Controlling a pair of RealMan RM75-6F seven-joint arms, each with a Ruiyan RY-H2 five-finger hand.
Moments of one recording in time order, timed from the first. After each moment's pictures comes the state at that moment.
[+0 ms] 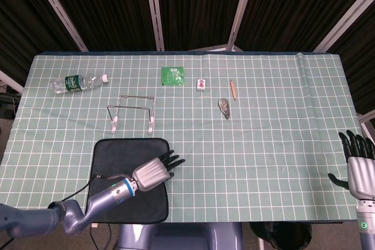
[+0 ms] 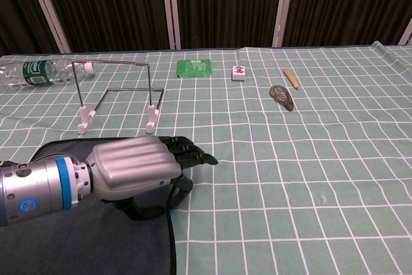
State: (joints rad) left arm -0.77 -1.66 0.05 -1.38 1.65 0.86 0.34; right arm 0.09 -1.14 0.11 -1.57 -1.34 1.43 -0.17
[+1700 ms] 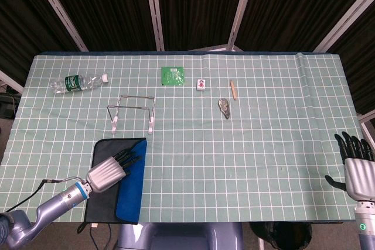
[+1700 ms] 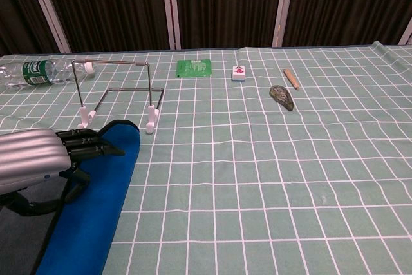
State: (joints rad) left arm -0.62 -1.42 0.24 -1.33 1.79 1.10 0.16; right arm 0.09 -1.12 0.10 -1.59 -1.36 1.42 -0.16
